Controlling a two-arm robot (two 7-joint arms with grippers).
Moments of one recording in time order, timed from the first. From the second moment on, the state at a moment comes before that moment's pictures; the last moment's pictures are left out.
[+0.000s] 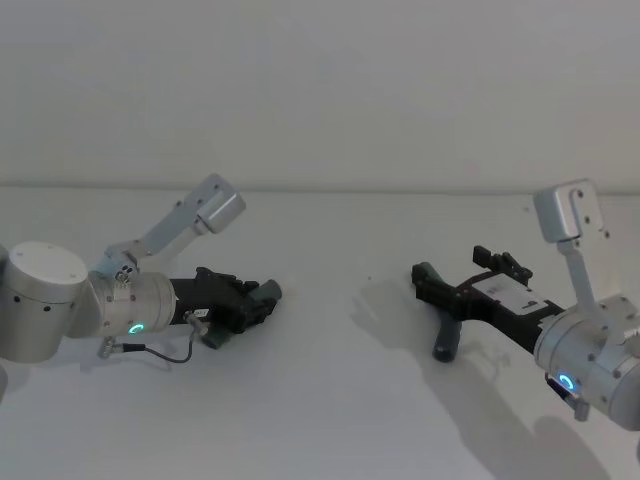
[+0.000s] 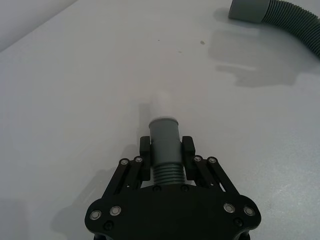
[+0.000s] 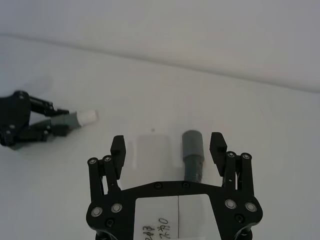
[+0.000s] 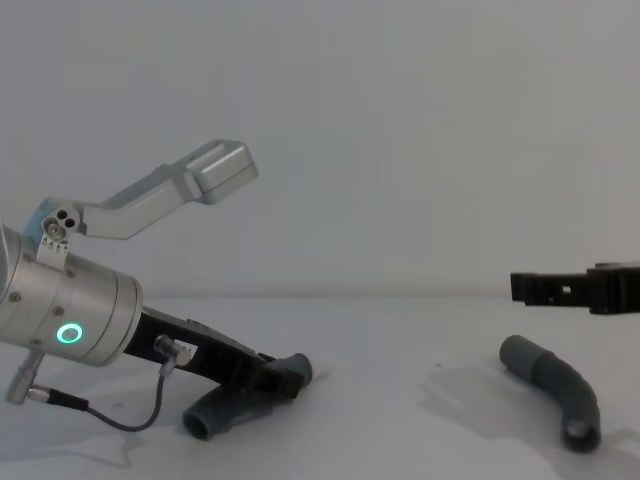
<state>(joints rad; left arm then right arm) -0.58 0.45 0.64 -1.36 -0.36 0.52 -0.55 0.07 0.39 -0.24 -1.84 0.38 0.49 0.17</state>
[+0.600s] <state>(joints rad) -0.58 0.45 0.64 -1.36 -0.36 0.52 -0.55 0.12 0.45 -0.25 -1.76 0.38 0.54 0.26</state>
